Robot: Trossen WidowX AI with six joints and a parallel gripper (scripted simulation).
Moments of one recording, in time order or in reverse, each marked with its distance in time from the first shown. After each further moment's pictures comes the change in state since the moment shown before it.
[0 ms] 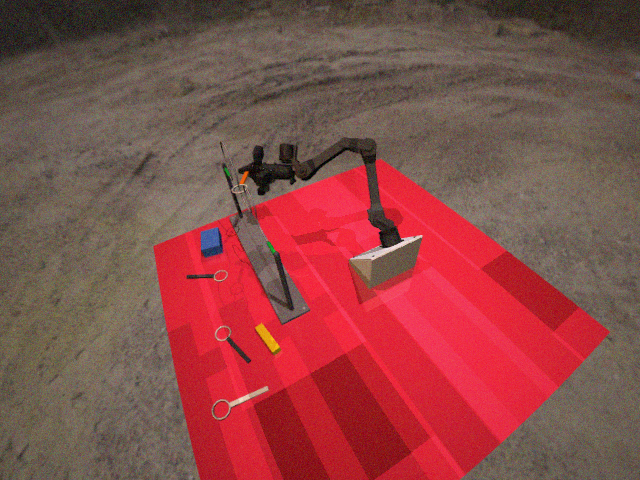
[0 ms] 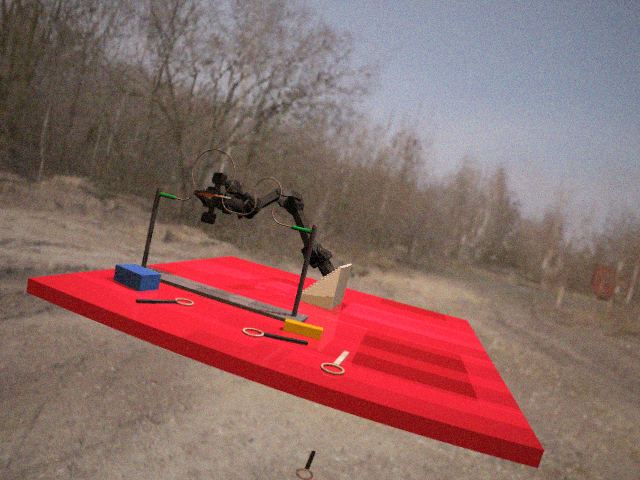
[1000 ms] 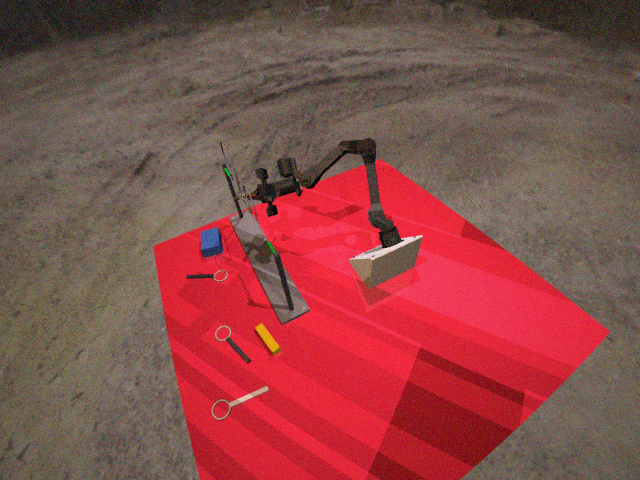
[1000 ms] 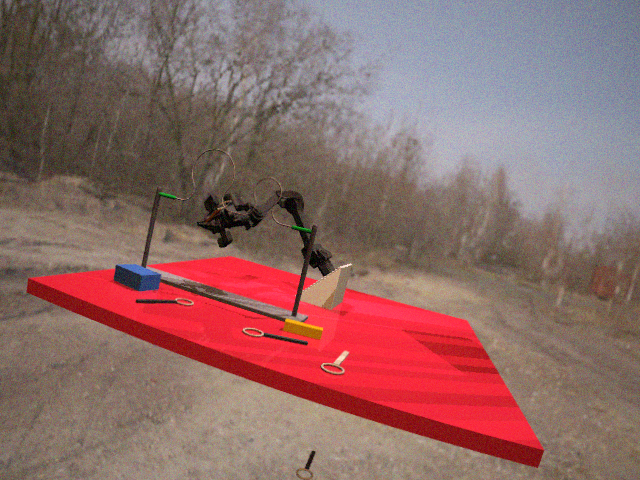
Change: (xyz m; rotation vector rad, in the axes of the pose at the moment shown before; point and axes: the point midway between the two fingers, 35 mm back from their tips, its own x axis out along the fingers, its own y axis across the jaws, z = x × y) arm -0.027 0.093 0.031 0.575 0.072 0.338
